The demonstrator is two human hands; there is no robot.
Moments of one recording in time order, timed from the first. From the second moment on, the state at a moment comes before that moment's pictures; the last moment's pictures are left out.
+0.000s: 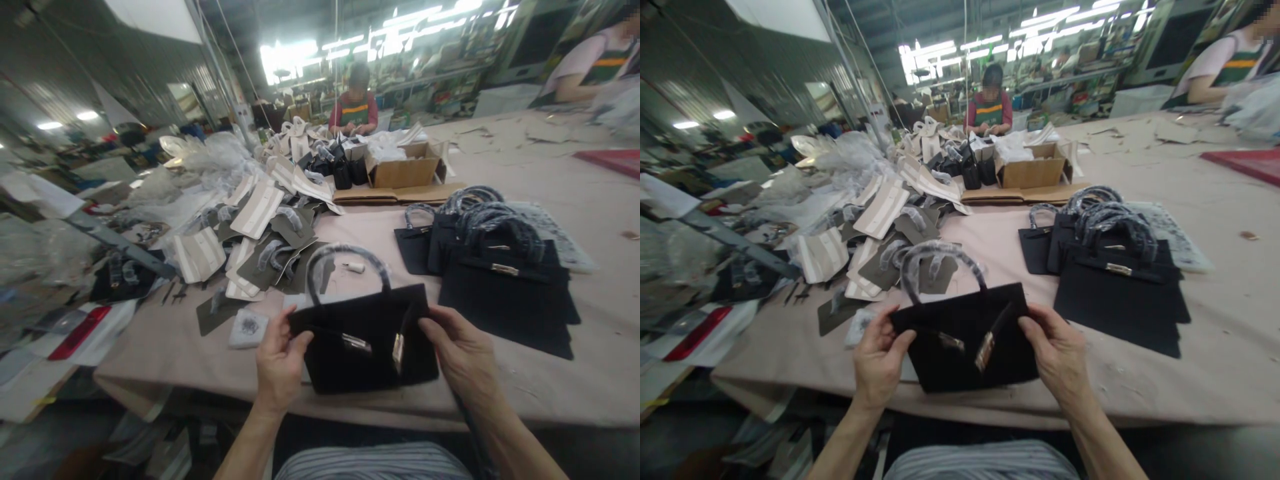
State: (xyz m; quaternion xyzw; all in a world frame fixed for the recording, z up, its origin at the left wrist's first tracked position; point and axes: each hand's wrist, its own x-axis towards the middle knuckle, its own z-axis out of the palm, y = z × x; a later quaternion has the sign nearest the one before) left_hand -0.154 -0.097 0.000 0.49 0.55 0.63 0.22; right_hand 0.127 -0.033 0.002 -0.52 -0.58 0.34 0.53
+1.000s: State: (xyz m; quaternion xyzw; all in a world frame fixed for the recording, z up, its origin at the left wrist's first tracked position) left_hand -0.169 -0.066 -0.099 0.66 0.66 0.36 0.07; right_hand 0.117 -0.041 -0.090 -0.63 -0.62 0.35 0.32
